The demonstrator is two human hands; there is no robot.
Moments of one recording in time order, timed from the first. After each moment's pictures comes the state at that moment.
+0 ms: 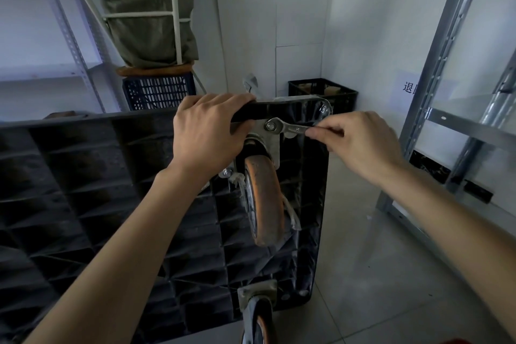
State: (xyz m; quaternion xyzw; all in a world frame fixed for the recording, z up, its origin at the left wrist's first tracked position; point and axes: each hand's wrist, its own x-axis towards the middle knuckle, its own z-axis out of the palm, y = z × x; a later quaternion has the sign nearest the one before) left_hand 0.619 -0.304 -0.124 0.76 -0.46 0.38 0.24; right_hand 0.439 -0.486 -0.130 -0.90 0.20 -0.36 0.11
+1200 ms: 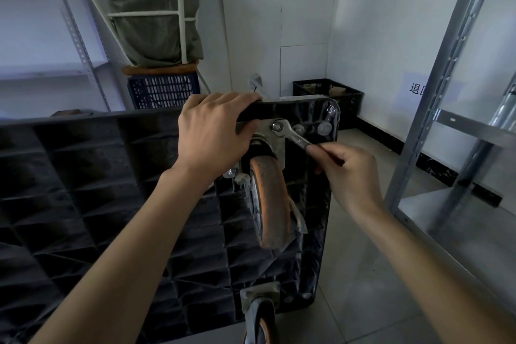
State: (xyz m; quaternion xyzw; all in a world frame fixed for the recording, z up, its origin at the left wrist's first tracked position) left_hand 0.621 -0.305 -0.127 0.76 -0.46 0.39 0.25; right_hand 0.456 -0.464 -0.196 -0.78 0.20 -0.45 0.37
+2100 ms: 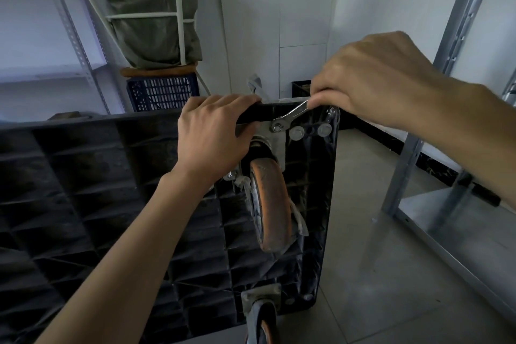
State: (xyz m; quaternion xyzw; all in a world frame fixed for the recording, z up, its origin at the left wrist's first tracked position) left_hand 0.620 -0.304 -0.125 0.76 -0.46 0.39 0.25; right_hand 0.442 -0.470 -0.031 -0.93 0.05 -0.25 -0.28
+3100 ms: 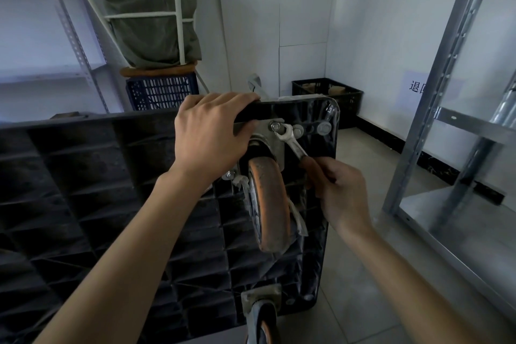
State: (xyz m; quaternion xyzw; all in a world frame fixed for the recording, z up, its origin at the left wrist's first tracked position) left_hand 0.619 -0.305 -0.126 0.76 -0.46 0.38 0.25; right_hand 0.462 -0.441 -0.216 -0.72 0.21 -0.46 0.47
